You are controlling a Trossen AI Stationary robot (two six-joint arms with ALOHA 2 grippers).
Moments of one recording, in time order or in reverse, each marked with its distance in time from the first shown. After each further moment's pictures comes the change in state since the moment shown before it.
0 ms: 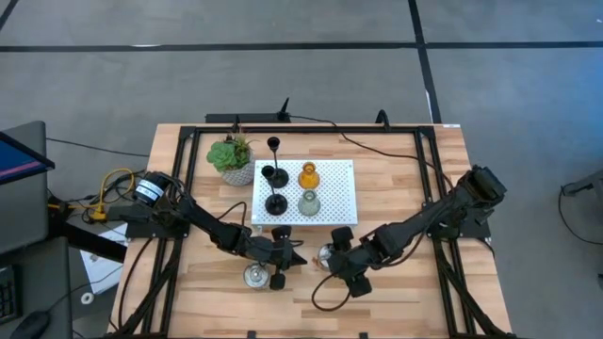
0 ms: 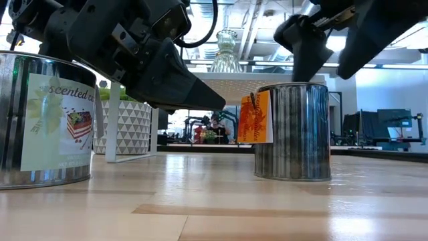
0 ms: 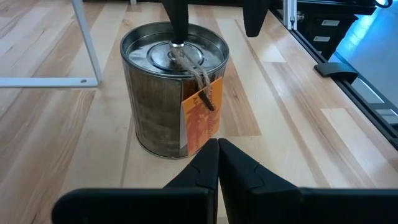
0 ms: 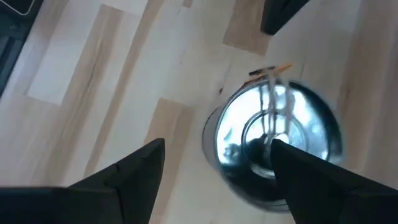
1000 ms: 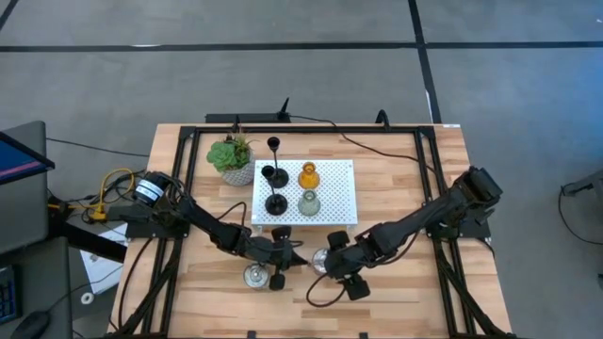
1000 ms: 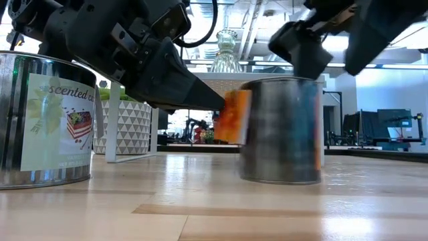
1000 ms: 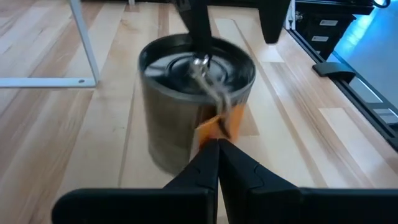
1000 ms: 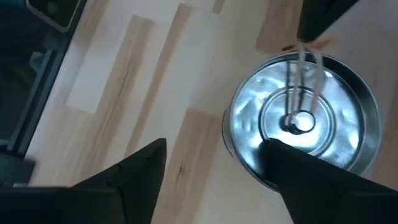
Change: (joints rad) left arm -0.002 0.000 0.000 0.001 0.002 0.000; right arm -0.031 0.041 0.009 0.043 -0.137 0.010
